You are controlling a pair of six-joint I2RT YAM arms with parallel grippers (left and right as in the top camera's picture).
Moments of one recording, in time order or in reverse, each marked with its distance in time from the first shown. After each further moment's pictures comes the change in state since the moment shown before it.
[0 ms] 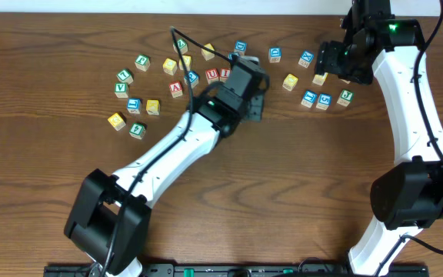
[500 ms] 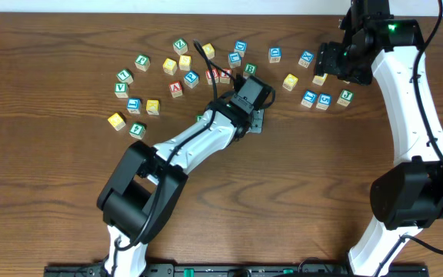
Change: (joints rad) left arm -0.013 0.209 0.000 0.006 -0.028 -0.064; right arm 0.004 0.000 0.000 -0.004 0.000 -0.008
